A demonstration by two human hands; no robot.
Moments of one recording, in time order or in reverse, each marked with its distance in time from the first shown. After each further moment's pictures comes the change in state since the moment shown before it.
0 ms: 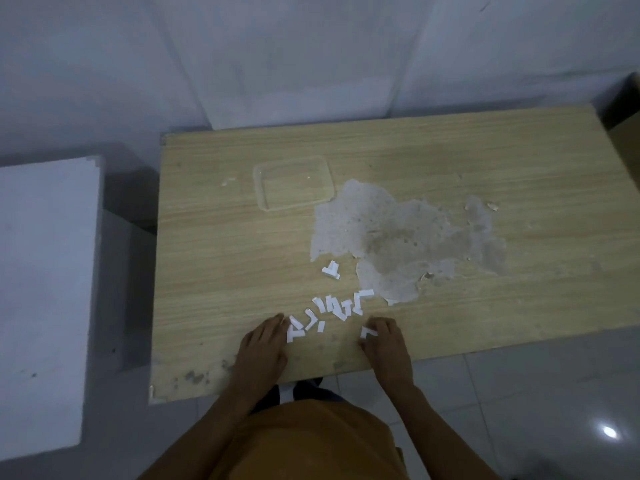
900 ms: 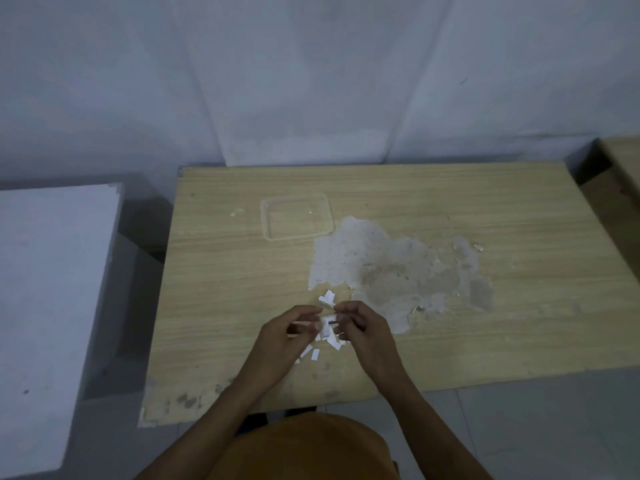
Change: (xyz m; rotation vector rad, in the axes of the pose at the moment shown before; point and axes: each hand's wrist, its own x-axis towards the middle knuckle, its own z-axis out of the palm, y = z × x) left_hand 0.004 0.079 -0.126 -0.983 0.195 -0.028; right_hand -0.001 -0.118 -0.093 0.729 -0.100 -0.145
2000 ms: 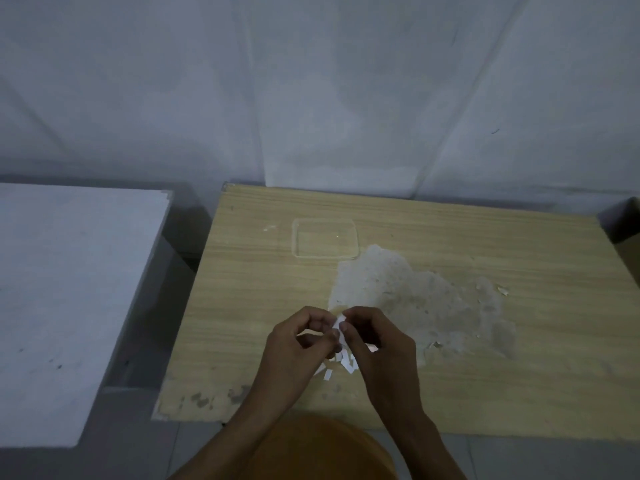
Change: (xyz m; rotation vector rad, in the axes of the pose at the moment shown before) left_hand -0.042 0.065 -0.011 -0.234 0.214 0.030; right_hand -0.038 -0.081 0.015 -0.271 0.081 -0.508
